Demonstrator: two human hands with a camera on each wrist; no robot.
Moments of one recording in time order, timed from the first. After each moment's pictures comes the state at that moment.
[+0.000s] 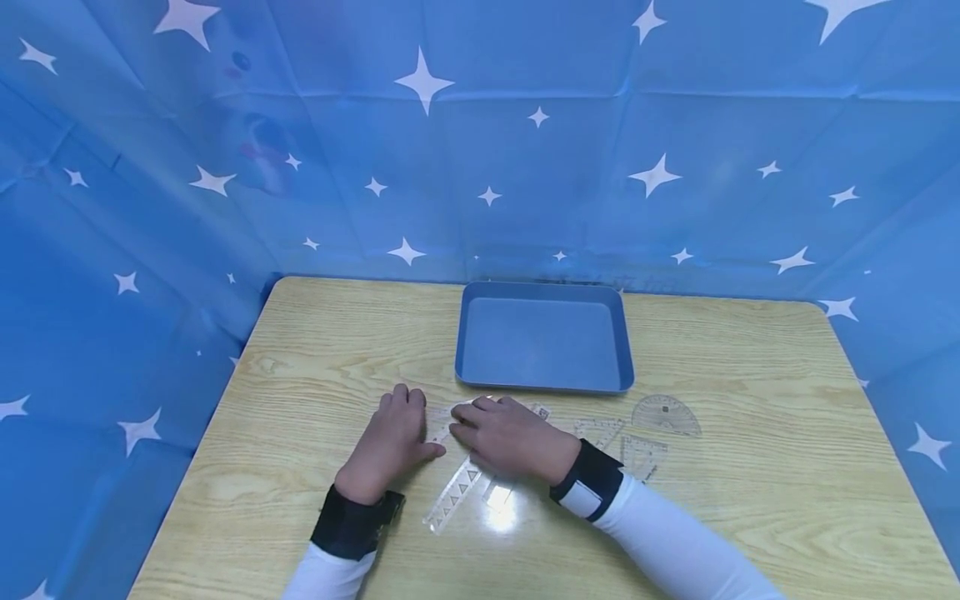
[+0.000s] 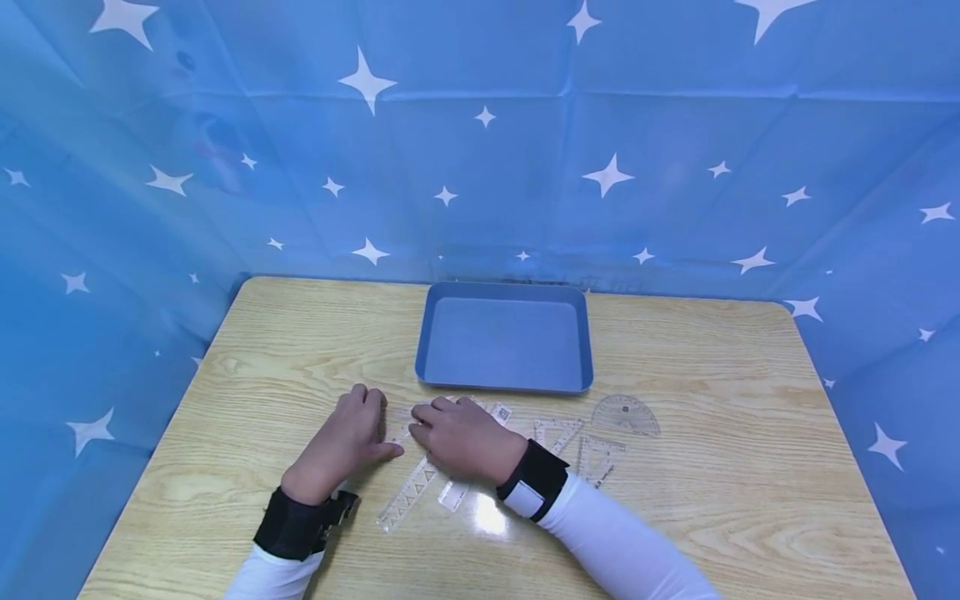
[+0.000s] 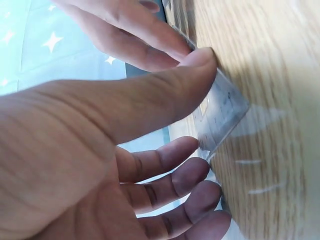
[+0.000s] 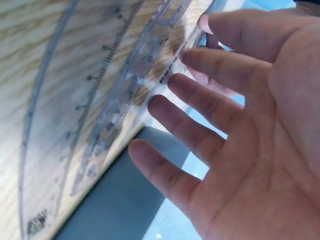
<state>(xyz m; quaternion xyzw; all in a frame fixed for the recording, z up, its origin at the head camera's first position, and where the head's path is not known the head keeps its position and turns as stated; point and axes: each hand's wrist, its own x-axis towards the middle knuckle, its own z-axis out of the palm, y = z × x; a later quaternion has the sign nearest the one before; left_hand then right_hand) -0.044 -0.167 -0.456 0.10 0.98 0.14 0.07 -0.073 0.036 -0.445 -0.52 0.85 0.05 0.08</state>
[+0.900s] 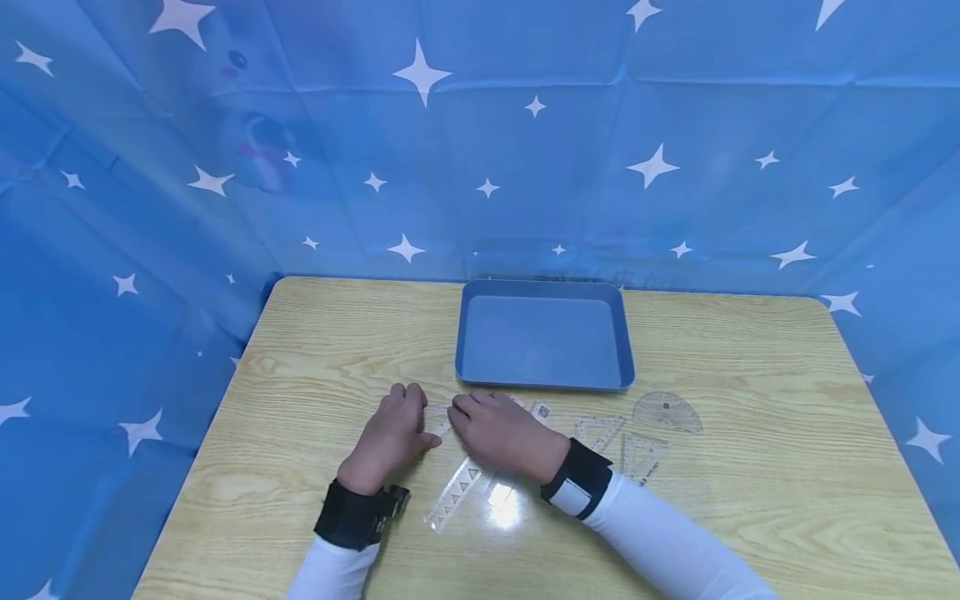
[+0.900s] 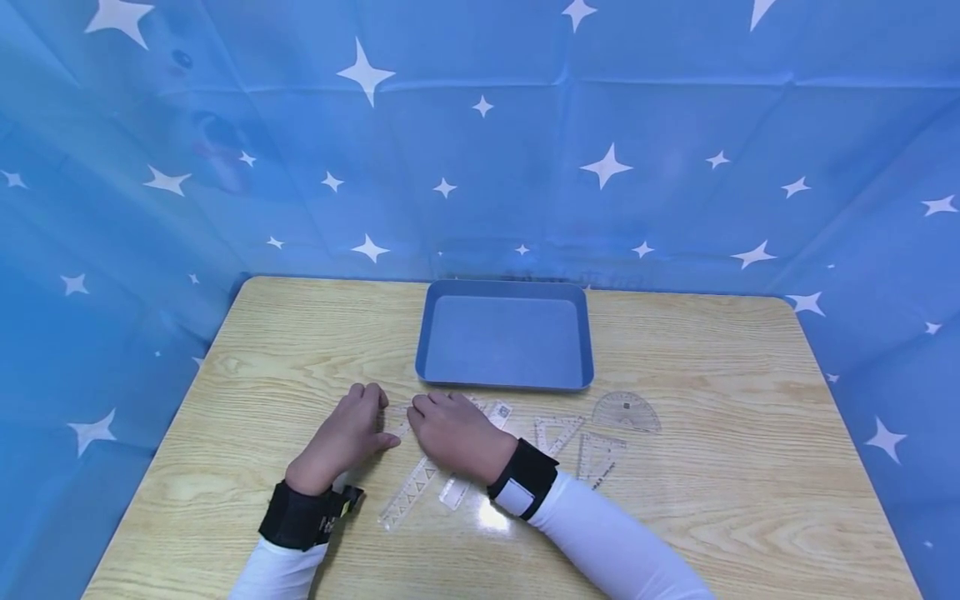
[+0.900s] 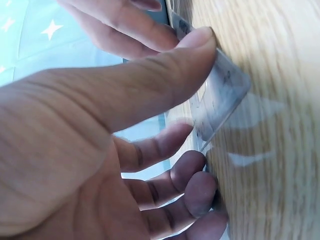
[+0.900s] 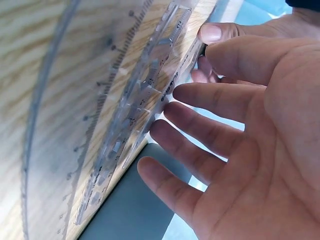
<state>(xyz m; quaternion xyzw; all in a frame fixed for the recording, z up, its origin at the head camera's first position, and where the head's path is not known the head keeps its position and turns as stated) -0.051 -0.168 -0.459 0.05 0.97 0.22 0.10 -0.072 0.026 -0.455 -0.49 0.87 0.02 -0.03</state>
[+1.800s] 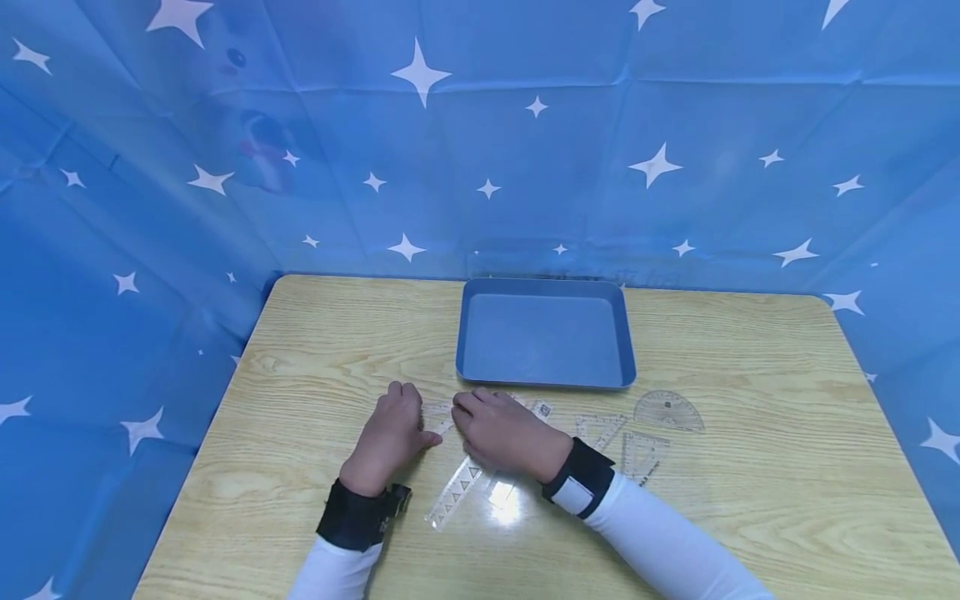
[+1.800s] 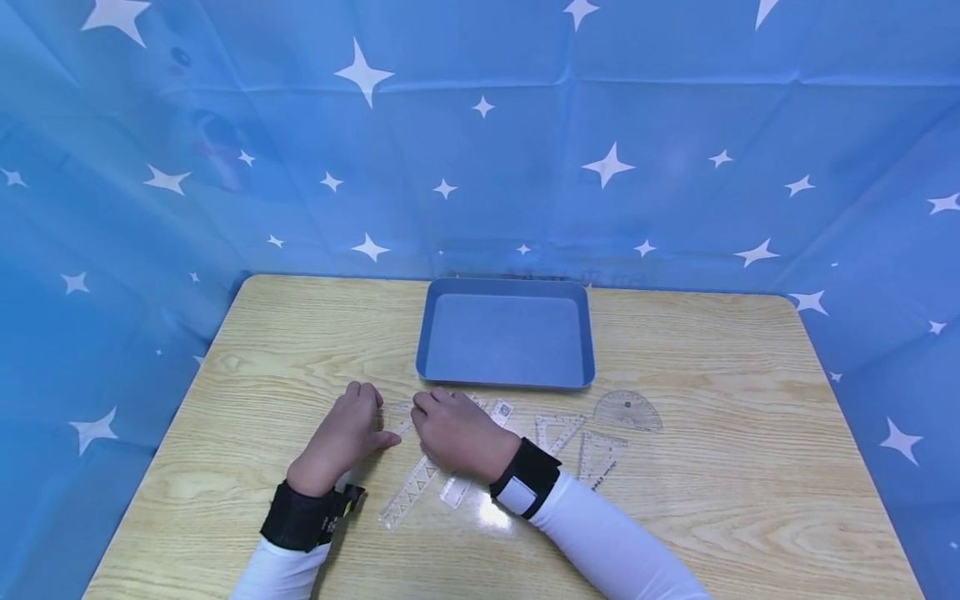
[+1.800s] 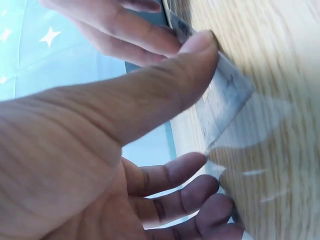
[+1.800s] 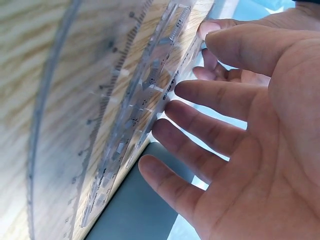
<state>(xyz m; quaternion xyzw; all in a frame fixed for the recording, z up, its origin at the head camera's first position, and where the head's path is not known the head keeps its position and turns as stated) -0.053 -0.166 -0.453 0.02 0.97 0.19 0.11 -0.075 0.029 -0.453 -0.49 0.87 0.00 0.00</state>
